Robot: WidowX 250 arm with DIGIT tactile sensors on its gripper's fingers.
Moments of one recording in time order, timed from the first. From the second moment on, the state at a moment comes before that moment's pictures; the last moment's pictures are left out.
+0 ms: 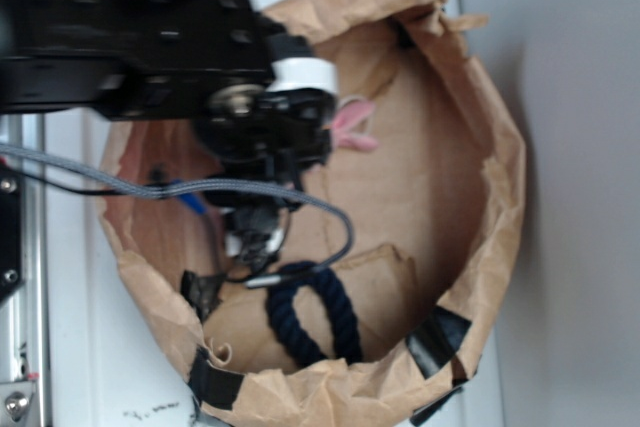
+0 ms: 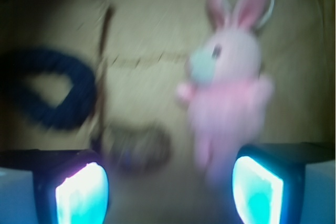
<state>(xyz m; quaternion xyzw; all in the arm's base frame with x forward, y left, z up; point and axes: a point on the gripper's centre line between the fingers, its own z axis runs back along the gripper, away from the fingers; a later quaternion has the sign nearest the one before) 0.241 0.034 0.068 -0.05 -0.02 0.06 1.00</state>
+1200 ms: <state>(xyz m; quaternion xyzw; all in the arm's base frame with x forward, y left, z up) 0.266 0.057 0.028 0.03 -0.06 0.07 1.00</state>
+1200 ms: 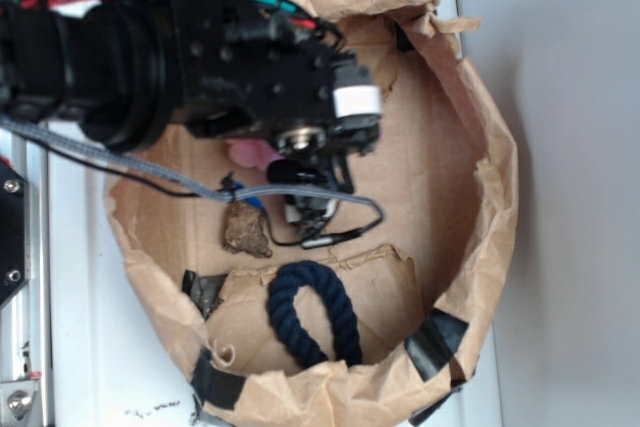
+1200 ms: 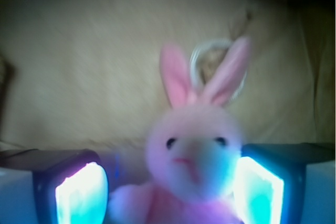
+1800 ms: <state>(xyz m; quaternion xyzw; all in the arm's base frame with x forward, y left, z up) 0.261 0.047 0.018 0.05 -0.08 0.05 0.99</state>
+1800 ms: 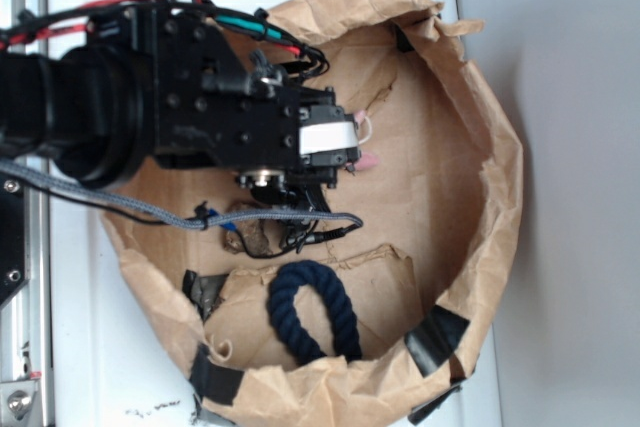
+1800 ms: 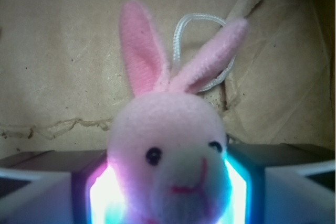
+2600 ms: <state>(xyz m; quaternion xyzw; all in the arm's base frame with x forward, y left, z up) 0.237 0.023 0.109 -0.03 -0.06 0.07 1.00</state>
